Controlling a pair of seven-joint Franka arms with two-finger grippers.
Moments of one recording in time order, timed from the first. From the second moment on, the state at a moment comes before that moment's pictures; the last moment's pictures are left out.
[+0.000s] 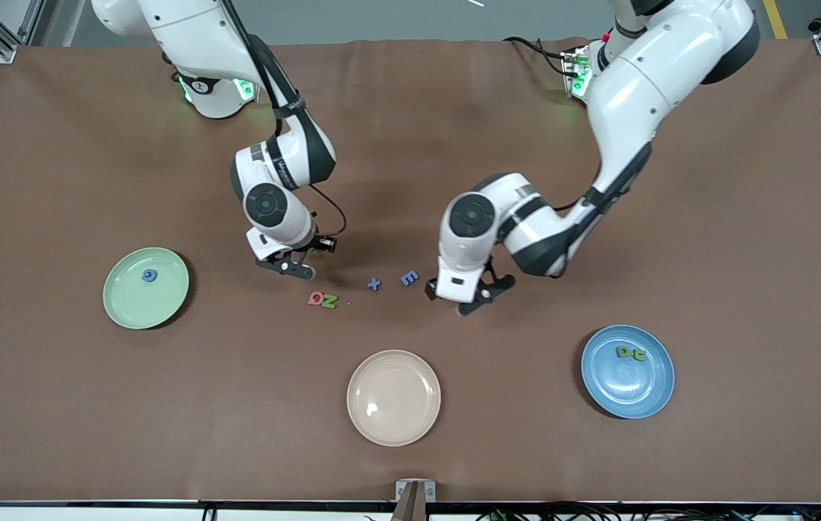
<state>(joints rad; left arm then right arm) -0.23 0.86 -0.63 -1.45 0.57 2.16 -1.58 0.73 0.42 -0.23 -2.06 0.27 2.29 0.58</state>
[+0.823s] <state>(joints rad) -0.45 1.02 -0.50 -1.26 0.53 2.18 -1.65 0.41 0.36 -0.46 -2.08 0.23 2.24 -0.18</state>
